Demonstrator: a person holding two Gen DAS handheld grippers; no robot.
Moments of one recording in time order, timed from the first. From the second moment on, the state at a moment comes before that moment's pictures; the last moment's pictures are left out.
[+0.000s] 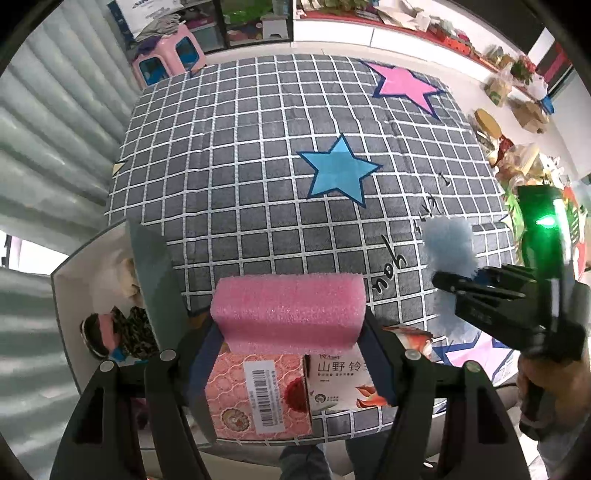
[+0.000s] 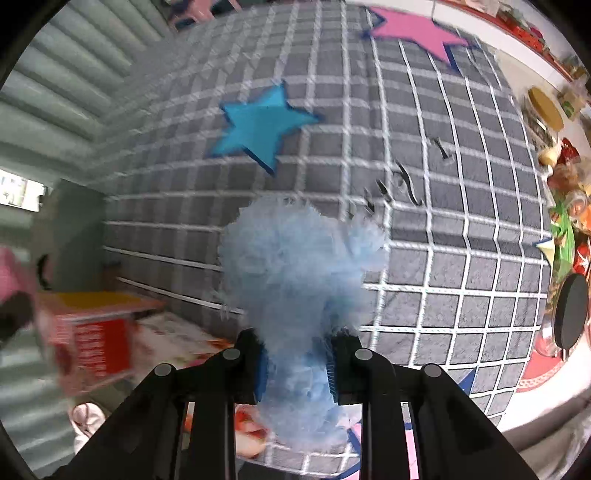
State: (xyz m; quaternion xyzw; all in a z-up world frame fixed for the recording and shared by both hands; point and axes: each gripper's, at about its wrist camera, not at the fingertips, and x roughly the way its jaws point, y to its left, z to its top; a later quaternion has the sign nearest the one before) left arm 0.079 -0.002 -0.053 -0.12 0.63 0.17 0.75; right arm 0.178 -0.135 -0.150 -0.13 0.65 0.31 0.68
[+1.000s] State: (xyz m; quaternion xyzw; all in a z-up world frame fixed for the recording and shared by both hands) left arm -0.128 0.126 -0.040 -0.24 0.56 0.35 0.71; right arm -0.023 0.045 -0.037 -0.22 0.54 0.53 0.62
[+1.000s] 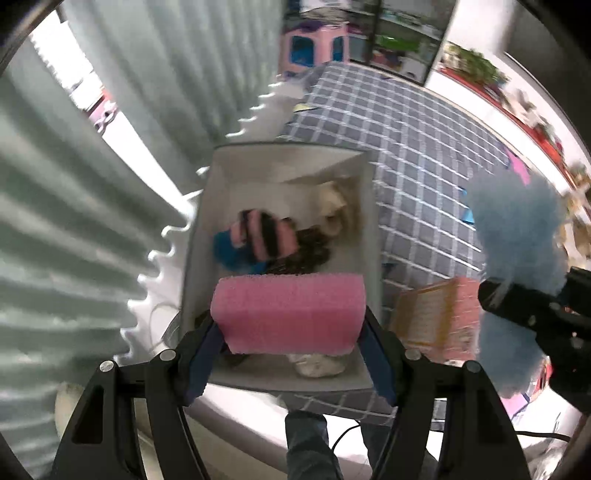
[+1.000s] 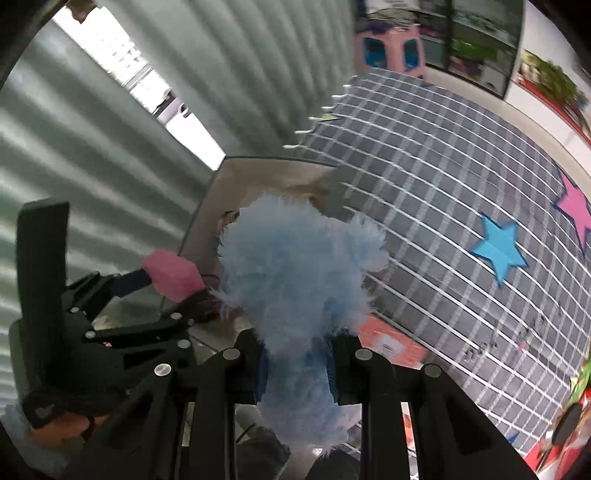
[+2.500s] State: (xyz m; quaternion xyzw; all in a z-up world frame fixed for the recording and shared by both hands) left arm -0.160 0.166 -0.084 -0.29 0.57 0.37 0.67; right arm -0.067 0.128 -0.067 -0.28 0.56 0.53 0.58
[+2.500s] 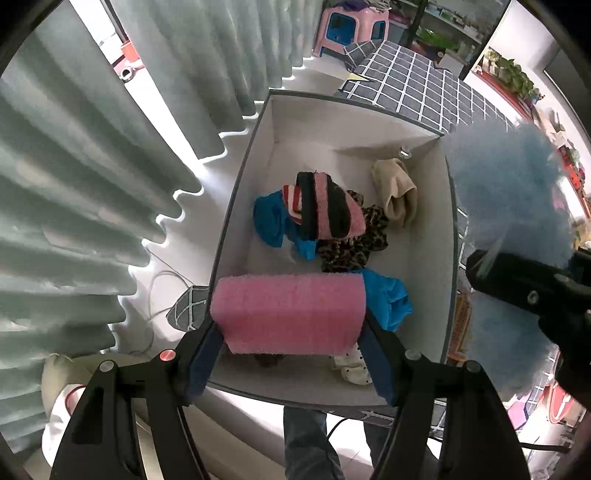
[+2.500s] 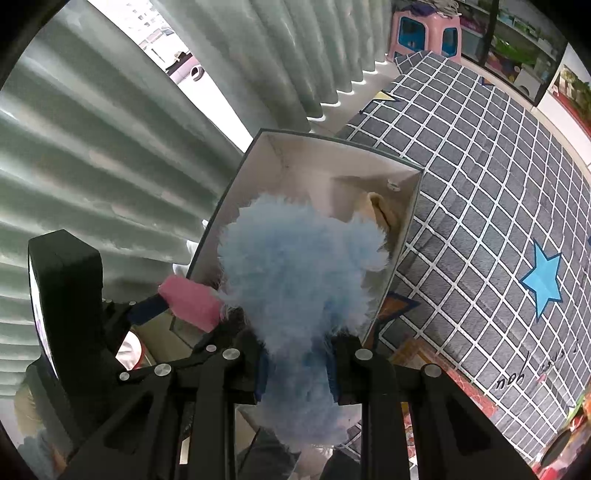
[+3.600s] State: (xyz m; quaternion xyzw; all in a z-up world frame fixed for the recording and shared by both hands) left arm -0.150 0.169 -0.090 -0.29 0.58 0.36 0.67; right arm -0.059 0.137 -0.076 -0.28 0.57 0.52 0.57
